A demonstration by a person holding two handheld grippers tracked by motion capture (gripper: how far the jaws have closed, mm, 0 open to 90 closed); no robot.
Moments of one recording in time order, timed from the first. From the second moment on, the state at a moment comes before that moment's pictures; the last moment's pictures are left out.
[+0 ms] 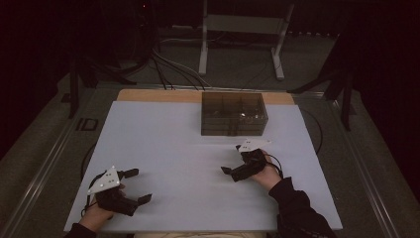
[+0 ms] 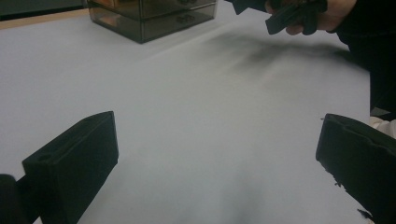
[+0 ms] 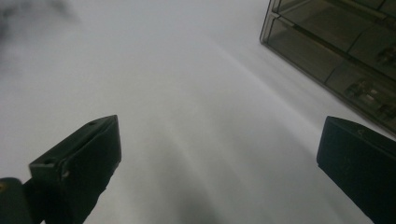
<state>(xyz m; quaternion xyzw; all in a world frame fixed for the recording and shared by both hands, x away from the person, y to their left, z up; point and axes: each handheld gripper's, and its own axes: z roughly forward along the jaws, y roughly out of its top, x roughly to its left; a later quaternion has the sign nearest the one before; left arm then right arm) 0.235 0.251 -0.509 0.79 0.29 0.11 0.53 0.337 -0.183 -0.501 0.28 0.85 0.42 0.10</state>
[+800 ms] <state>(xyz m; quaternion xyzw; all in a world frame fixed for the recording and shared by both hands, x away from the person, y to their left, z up) 0.235 0.251 -0.509 0.79 0.29 0.11 0.53 0.311 -0.225 -0.509 0.30 0.85 0.42 0.11</state>
